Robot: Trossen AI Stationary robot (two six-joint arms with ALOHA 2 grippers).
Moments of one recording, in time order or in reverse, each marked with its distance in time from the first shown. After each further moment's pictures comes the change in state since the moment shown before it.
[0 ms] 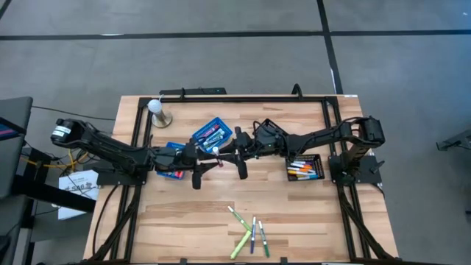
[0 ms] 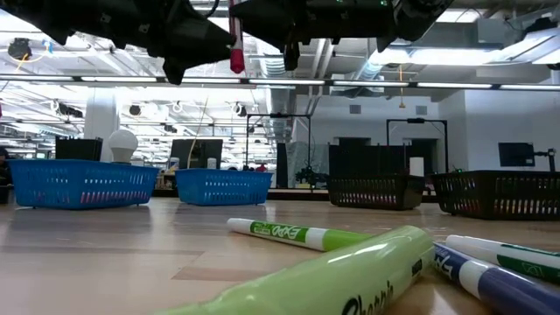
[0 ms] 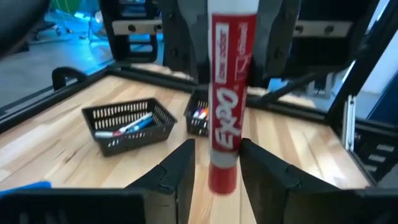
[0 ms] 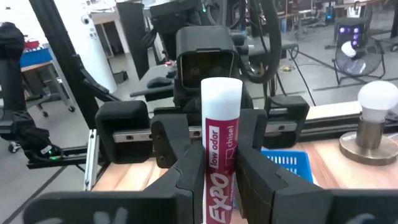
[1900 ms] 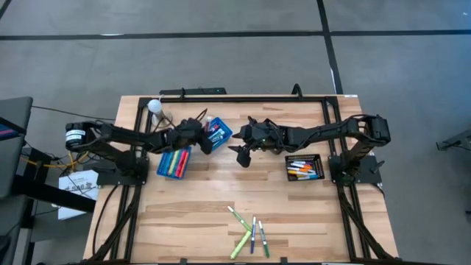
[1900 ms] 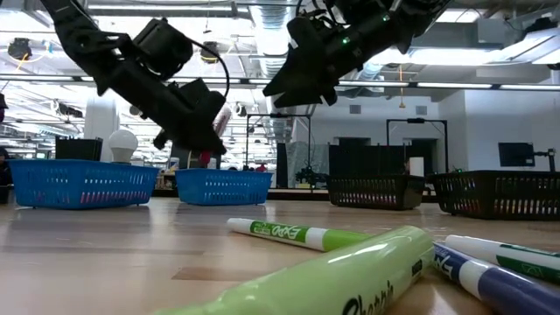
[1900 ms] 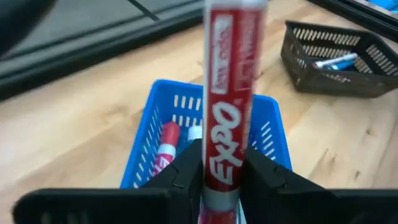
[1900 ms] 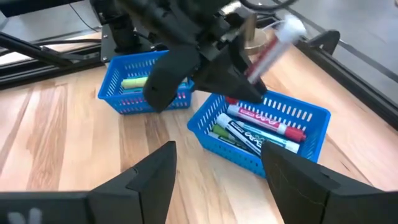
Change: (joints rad) left arm 0.463 0.208 0.000 -0.191 -0.011 -0.169; right arm -0.077 -0.067 0.000 -0.497 0.277 -0.002
